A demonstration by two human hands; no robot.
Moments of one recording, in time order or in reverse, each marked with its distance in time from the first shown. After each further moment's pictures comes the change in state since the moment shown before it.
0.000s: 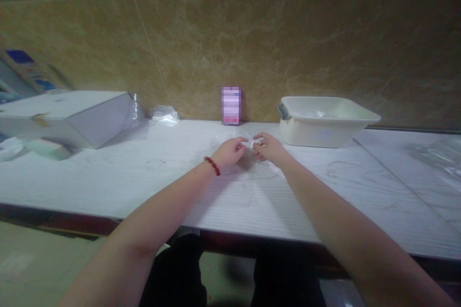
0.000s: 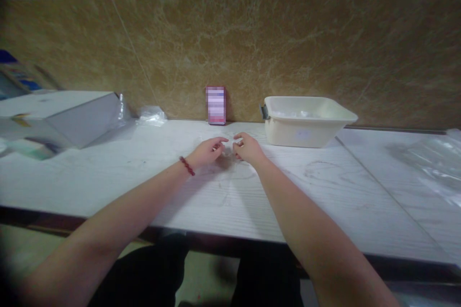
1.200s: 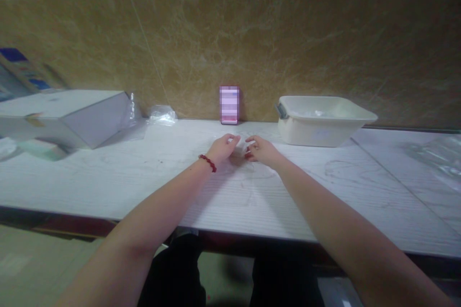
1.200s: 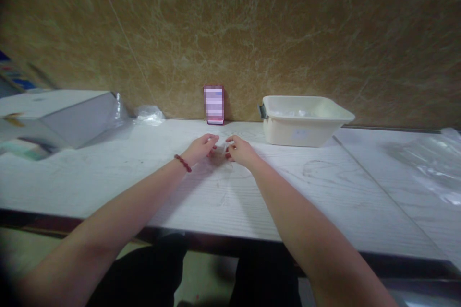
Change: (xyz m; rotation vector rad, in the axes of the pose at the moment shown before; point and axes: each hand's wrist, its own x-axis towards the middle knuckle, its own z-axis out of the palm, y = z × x) left_hand 0.008 -0.019 0.002 -0.159 0.117 -0.367; right_hand -0.003 -0.003 0.011 0.127 -0.150 0.022
